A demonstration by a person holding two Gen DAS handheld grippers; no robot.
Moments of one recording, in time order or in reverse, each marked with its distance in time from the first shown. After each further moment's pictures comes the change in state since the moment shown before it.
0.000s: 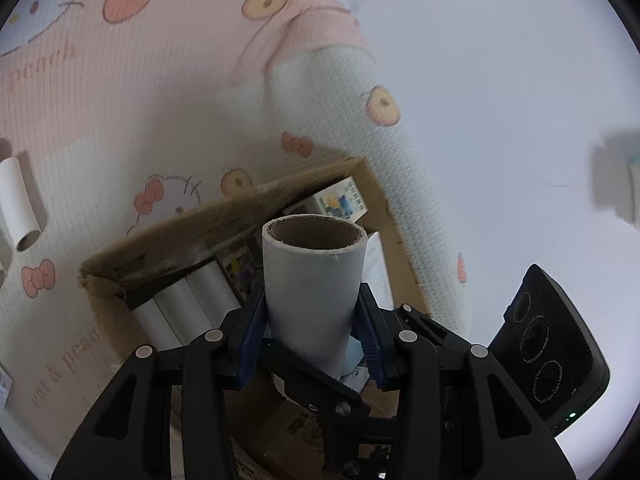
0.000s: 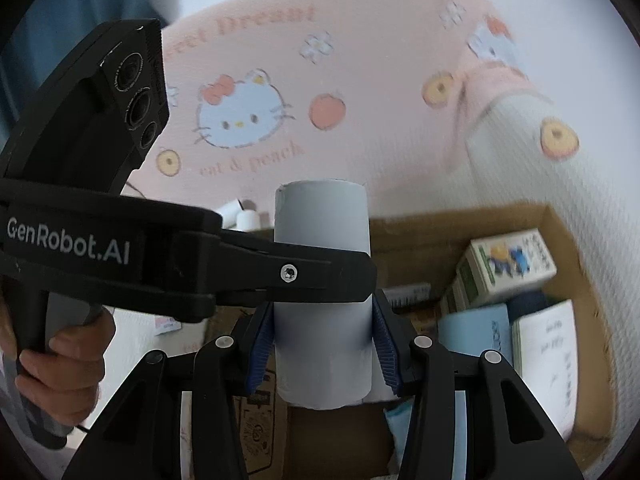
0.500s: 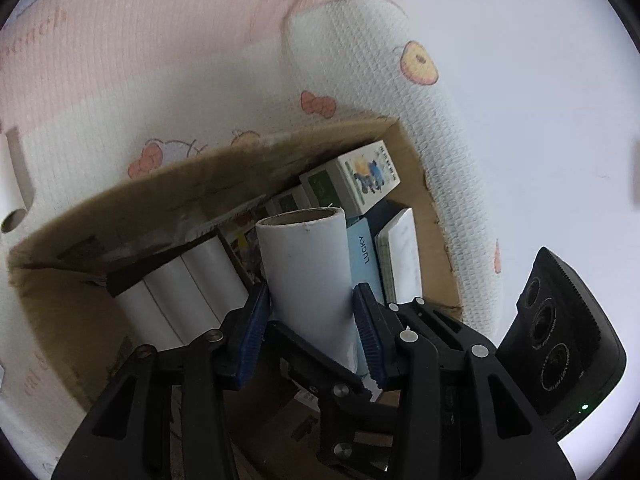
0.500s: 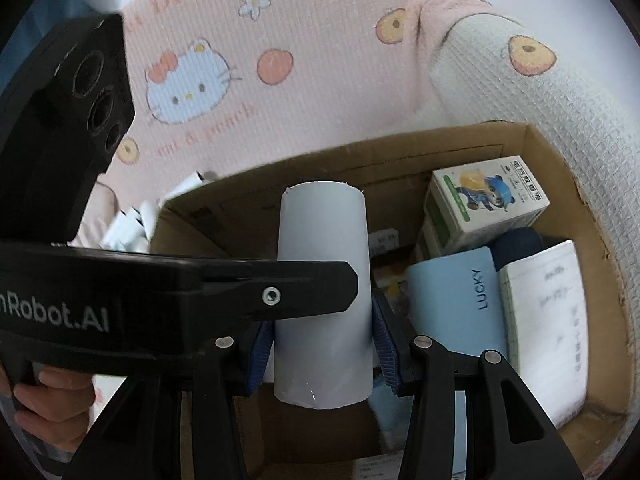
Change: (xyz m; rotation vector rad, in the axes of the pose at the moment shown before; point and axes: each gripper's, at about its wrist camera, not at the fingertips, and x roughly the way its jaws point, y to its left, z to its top) left arm 0.054 0.003 -0.001 -0.040 0.108 0.069; right arm 0.028 -0.036 -0.011 0.083 0.147 -0.046
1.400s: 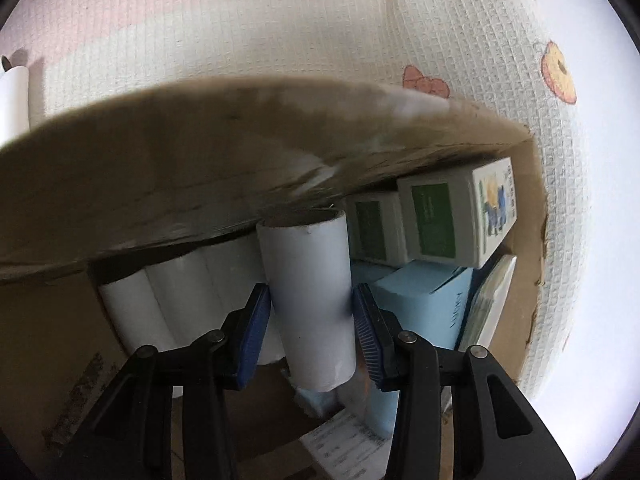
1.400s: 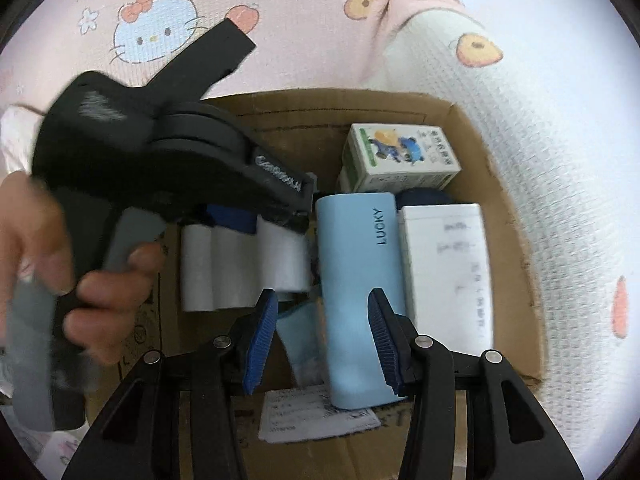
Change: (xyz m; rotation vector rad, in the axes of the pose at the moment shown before) left arm 0.070 0.022 0.024 -0.244 0.064 0.208; right arm -0.028 -0.011 -0.011 -0.136 0.115 -0.289
